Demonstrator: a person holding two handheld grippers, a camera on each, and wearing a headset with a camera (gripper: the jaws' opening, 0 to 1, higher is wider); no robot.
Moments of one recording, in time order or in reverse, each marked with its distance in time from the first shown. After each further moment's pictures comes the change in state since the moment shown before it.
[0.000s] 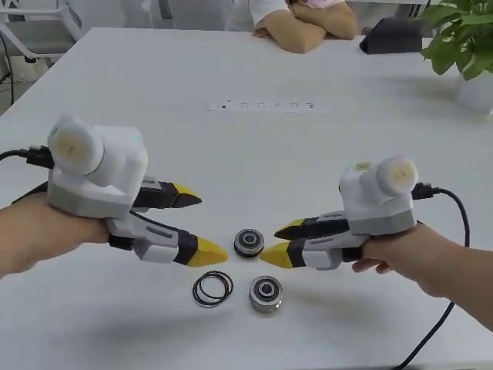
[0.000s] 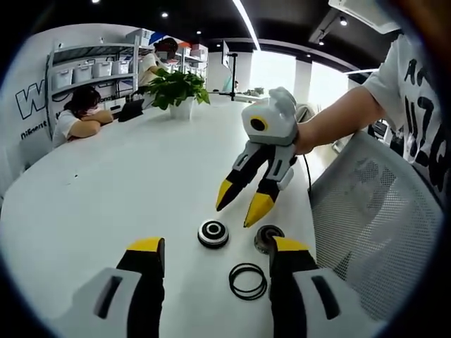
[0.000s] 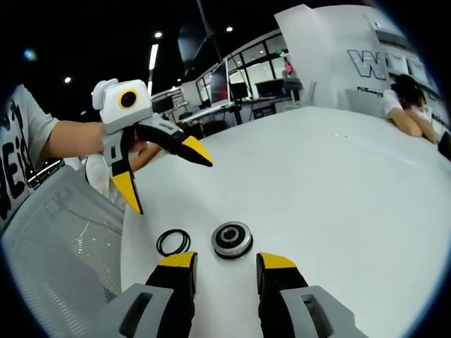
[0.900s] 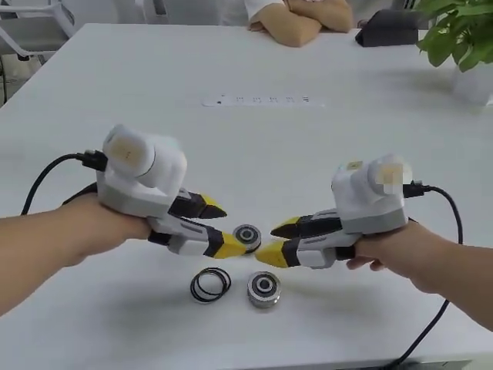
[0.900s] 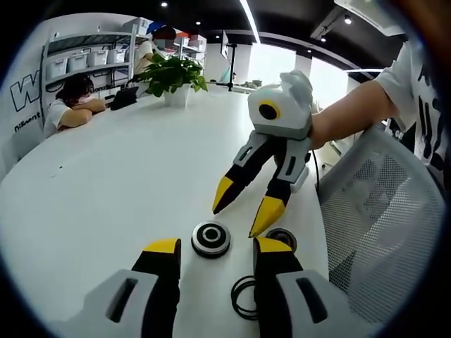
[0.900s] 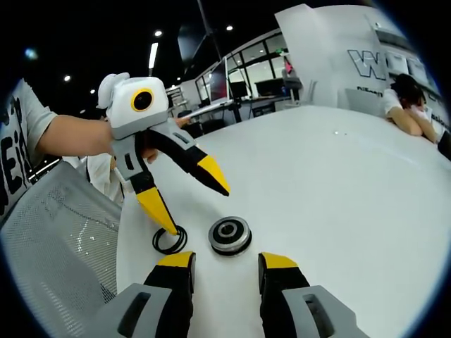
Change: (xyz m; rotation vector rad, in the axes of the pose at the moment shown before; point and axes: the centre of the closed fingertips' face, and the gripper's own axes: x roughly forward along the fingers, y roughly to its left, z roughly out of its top) left arm 0.043 -0.001 -0.009 -0.018 0.060 -0.037; right arm 0.004 -0.010 -0.007 -0.003 0.005 -0.006
